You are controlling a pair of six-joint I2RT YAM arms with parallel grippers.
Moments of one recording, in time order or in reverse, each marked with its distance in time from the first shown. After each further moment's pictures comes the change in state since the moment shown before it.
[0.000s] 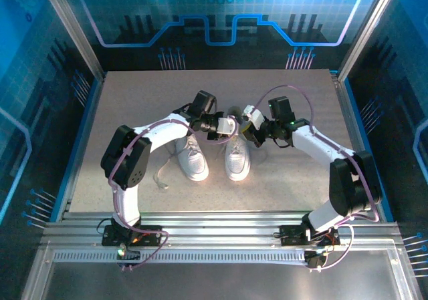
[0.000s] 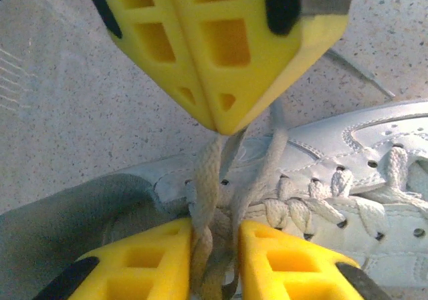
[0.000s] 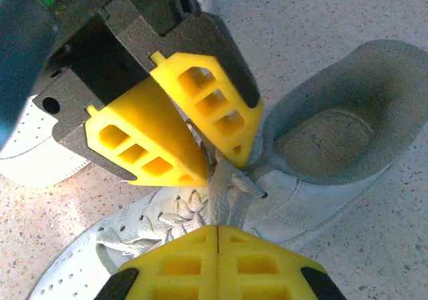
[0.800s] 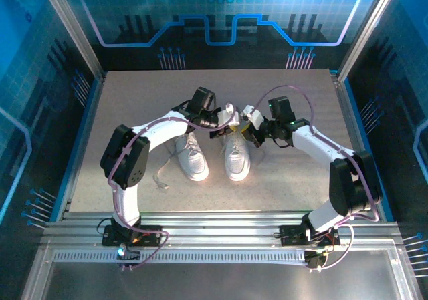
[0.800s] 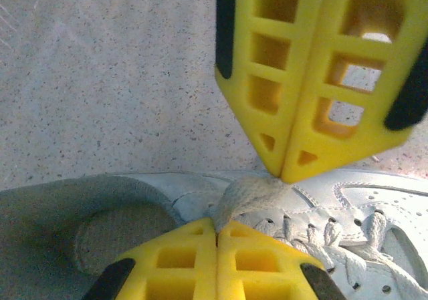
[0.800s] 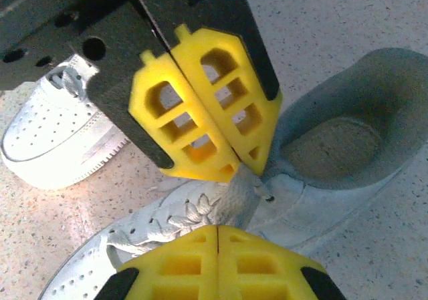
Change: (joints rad) left arm 0.014 0.000 0.038 -0.006 0.060 -0.311; right arm 0.000 0.000 0.000 0.008 -0.046 -0.006
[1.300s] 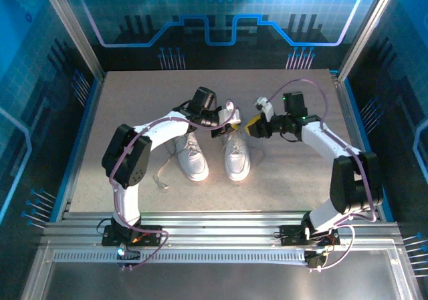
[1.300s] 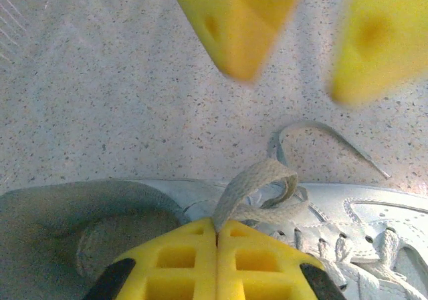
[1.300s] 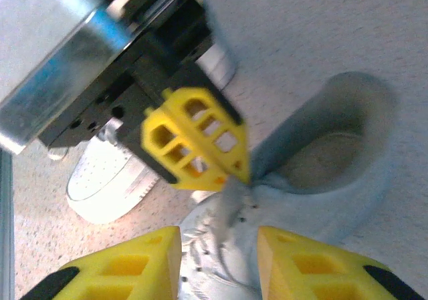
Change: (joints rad) left arm 0.000 0.015 0.000 0.053 0.001 -0.051; right arm -0.154 0.007 0.039 -0.003 -0.240 0.150
